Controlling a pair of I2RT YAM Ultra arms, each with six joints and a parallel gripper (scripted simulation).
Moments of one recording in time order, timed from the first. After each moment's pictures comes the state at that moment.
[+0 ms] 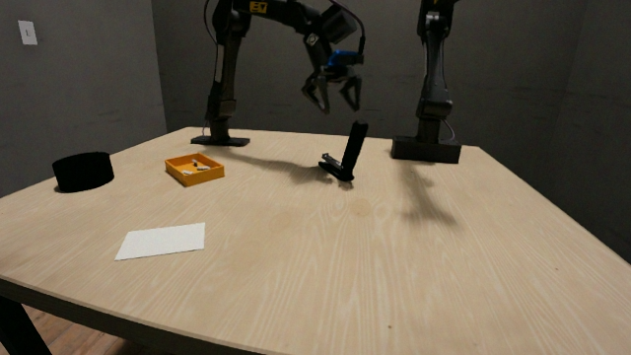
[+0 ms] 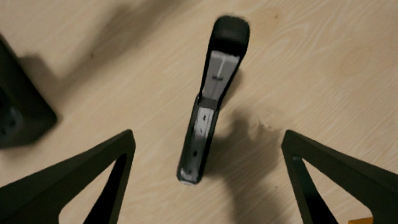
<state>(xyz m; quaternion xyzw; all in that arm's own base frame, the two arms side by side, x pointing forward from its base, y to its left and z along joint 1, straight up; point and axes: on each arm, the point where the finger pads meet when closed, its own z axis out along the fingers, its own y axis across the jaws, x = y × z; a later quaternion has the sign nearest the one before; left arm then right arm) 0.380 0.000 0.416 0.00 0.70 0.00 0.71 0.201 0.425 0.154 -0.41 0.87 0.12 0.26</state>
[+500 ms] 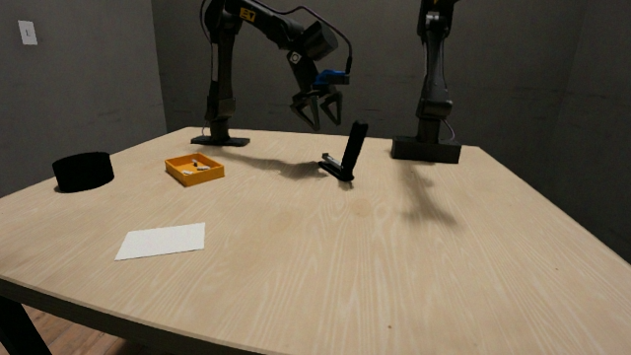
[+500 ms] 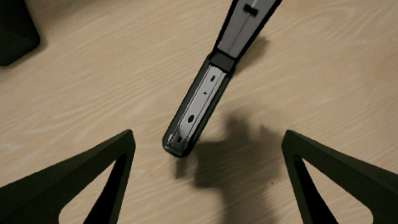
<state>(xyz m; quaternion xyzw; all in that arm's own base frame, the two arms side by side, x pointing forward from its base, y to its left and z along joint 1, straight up) 0.380 0.000 0.416 0.00 0.70 0.00 0.71 0.180 0.392 0.114 -0.52 0.81 0.14 0.23</state>
